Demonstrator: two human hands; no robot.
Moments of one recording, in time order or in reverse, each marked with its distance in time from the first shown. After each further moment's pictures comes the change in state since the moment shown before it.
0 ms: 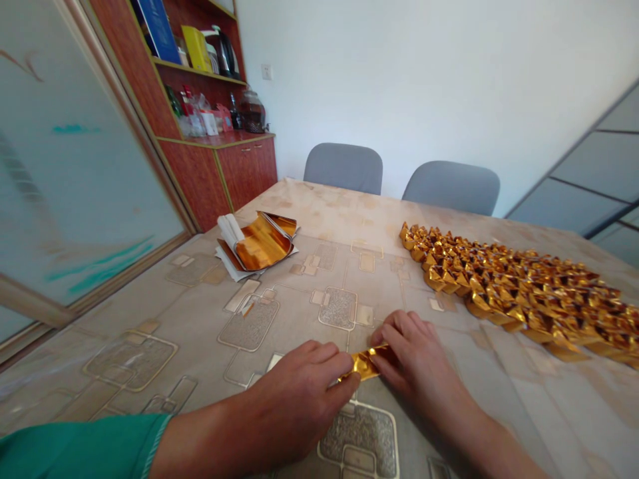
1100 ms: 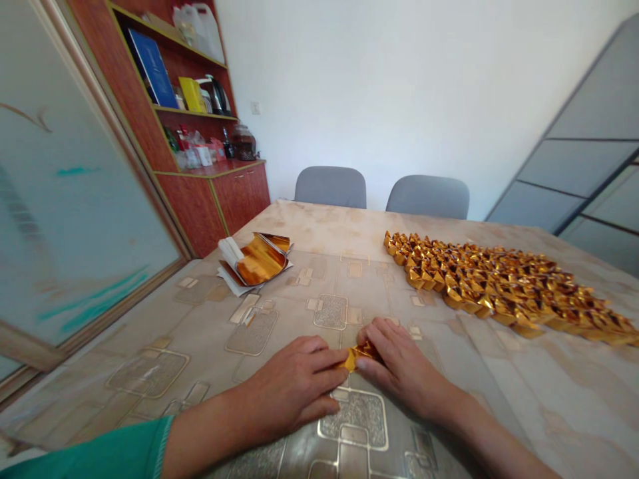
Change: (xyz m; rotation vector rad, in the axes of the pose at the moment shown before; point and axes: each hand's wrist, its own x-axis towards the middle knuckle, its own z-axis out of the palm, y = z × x) left_hand -0.005 -0.013 -0.006 -0.145 0.037 0.053; right_hand -0.011 -0.003 0.001 0.086 -0.071 -0.051
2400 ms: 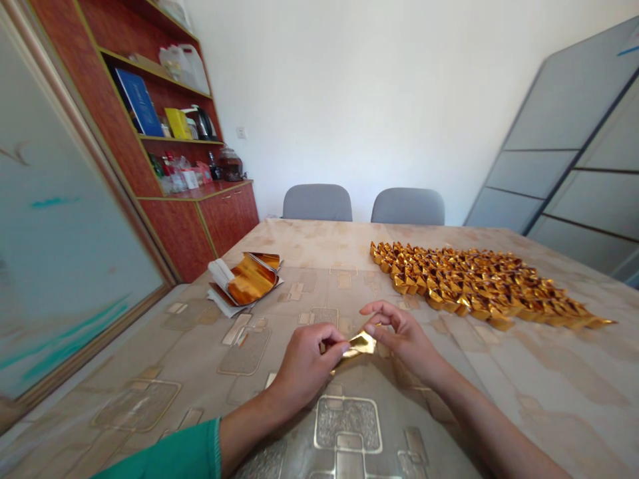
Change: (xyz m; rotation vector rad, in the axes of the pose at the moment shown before) left_hand 0.049 0.002 0.010 -0.609 0.466 -0.549; right_hand 0.015 0.017 -0.020 0.864 0.321 0.189
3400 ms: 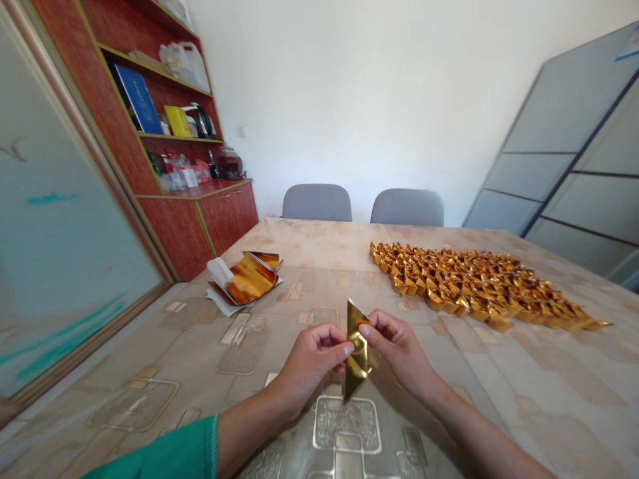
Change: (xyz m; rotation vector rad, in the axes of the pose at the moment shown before) left_hand -0.007 0.004 0.012 -0.794 -0.095 -0.298; right_hand -0.010 -0.013 0.027 0.035 0.060 -0.022
